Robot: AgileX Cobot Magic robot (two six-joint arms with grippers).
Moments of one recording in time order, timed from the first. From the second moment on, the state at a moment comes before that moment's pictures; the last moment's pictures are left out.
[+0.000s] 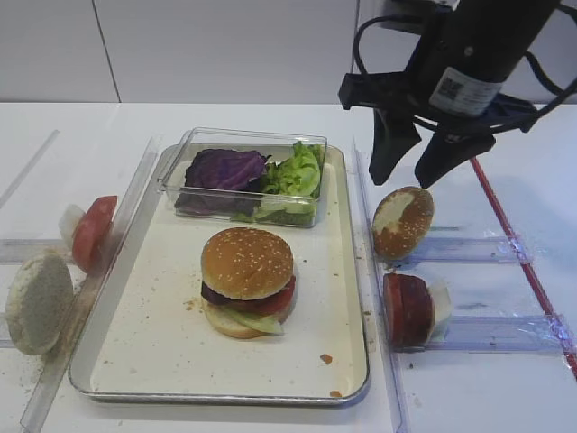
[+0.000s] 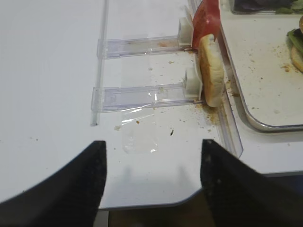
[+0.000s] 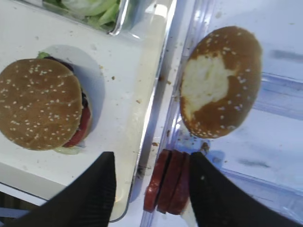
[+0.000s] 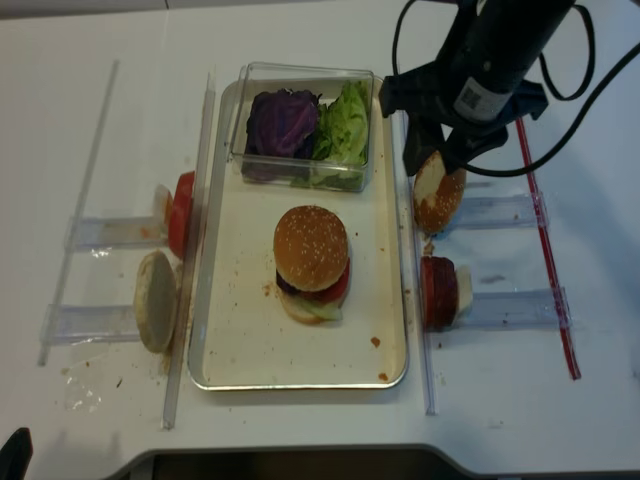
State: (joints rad) left arm -0.07 -0.02 -0.48 0.05 1.18 -0.02; right arm 0.38 1.67 -1.44 0.29 1.23 0.11
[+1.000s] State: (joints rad) left arm -0.07 -0.02 -0.48 0.05 1.18 -0.02; right arm -0.01 1.50 -1.33 0.15 1.24 -0.02
